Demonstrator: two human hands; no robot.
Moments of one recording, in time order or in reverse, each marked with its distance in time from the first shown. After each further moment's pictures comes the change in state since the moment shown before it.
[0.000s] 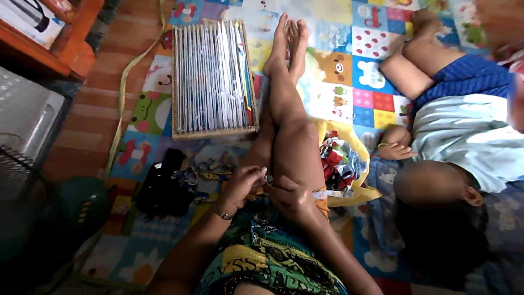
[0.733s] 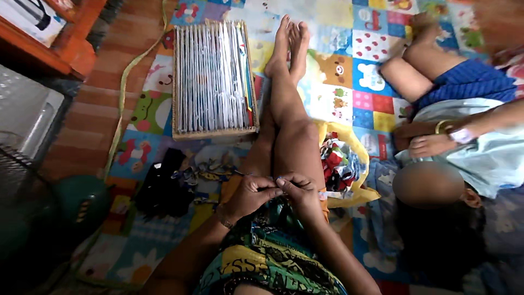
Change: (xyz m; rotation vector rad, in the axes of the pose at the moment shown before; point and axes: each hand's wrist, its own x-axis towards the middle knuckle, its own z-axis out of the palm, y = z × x) left_hand -0.005 -0.021 0.003 0.227 -0.247 0.596; right_hand 0.010 -0.015 -0.005 0.906 0.253 0.663
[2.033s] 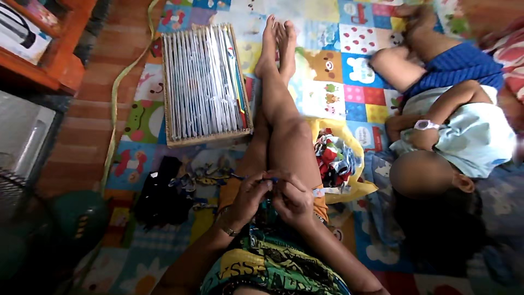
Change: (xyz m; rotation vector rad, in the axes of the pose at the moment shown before) left_hand 0.001 0.009 0.017 -0.281 0.139 -0.175; right_hand 0.002 0.007 0.005 -0.641 0.010 -0.794
